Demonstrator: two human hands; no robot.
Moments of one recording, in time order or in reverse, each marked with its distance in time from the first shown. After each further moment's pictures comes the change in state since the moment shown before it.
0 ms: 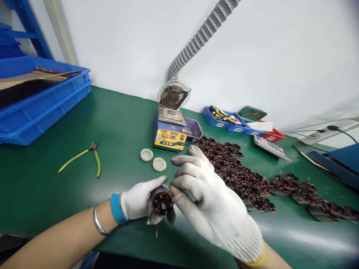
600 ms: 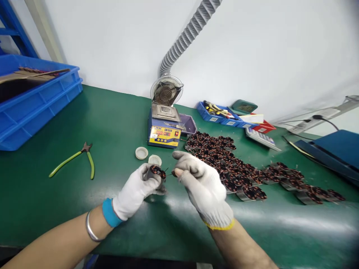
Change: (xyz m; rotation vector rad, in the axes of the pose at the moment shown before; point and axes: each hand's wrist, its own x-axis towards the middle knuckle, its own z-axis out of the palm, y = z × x) left_hand -0.005 0.000 0.014 0.132 0.098 0.431; right_hand -0.021 0.025 0.041 0.670 0.309 0.570
